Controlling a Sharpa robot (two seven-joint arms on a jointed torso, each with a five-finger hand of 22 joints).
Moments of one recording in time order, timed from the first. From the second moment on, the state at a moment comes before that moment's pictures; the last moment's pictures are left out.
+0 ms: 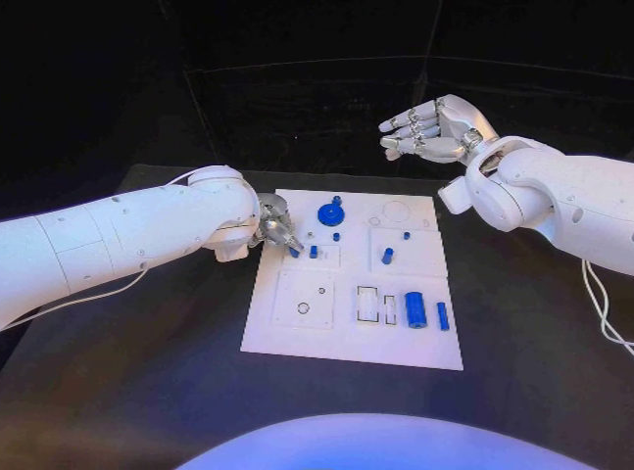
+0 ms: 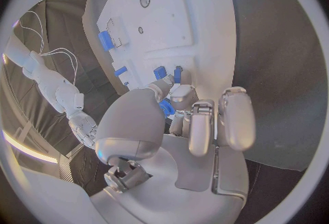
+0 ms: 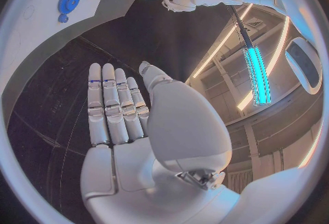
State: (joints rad) left arm 1.28 -0.62 -0.10 1.29 -1.04 0.17 -0.52; left_hand 1.17 0.02 0.44 0.04 0.04 0.95 0.05 0.54 0.48 1.34 -0.02 1.11 1.04 1.46 -0.08 1.57 1.31 0.06 1.46 0.02 1.35 1.26; right arm 1.31 -0.71 -0.04 1.28 -0.60 -0.29 0.33; right_hand 1.45 -0.07 0.20 0.14 0.22 0.94 0.23 0.07 0.07 1.17 0.15 0.07 0.06 1.20 0.11 0.07 0.10 0.18 0.93 0.21 0.40 0.15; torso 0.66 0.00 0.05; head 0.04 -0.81
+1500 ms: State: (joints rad) left arm 1.28 -0.58 -0.11 1.24 -1.05 0.21 -0.53; left_hand 1.05 -0.02 0.53 -0.01 0.05 0.98 0.03 0.59 0.49 1.36 -0.04 1.13 1.06 1.47 -0.09 1.57 1.31 0.06 1.46 0.02 1.37 1.29; right arm 1.31 -0.71 -0.04 1.28 -0.60 -0.29 0.34; right_hand 1.45 -0.07 0.20 0.14 0.22 0.94 0.23 0.07 0.07 1.17 0.15 0.07 0.06 1.19 0.11 0.07 0.09 0.18 0.94 0.21 0.39 0.15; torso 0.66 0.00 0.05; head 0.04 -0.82
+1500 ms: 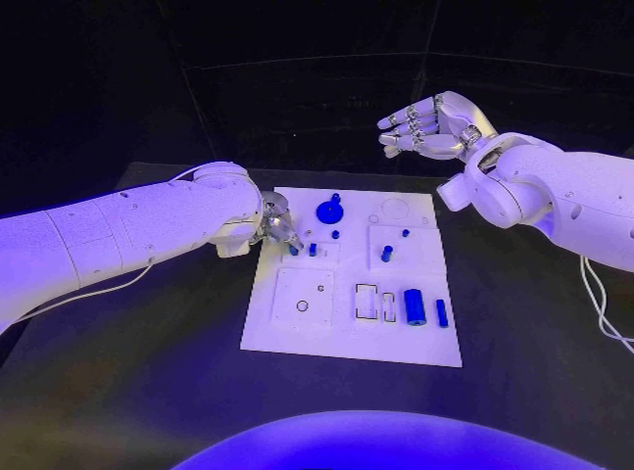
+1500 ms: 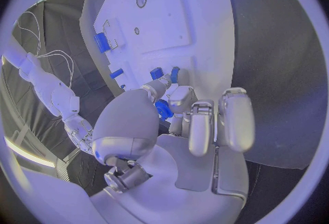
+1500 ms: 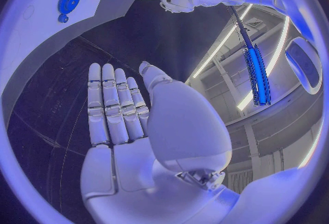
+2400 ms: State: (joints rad) left arm 1.28 -0.58 -0.11 1.23 -1.05 0.19 -0.55; left_hand 0.95 -0.07 0.28 0.10 0.05 1.00 0.03 0.60 0.48 1.36 -0.04 1.13 1.07 1.47 -0.09 1.57 1.31 0.06 1.47 0.02 1.37 1.30; right arm 1.31 -0.71 -0.04 1.28 -0.60 -0.29 0.34; right_hand 1.44 -0.07 0.19 0.13 0.22 0.94 0.23 0.07 0.07 1.17 0.15 0.07 0.06 1.19 0.11 0.07 0.09 0.18 0.94 0.21 0.39 0.14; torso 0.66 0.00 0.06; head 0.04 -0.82
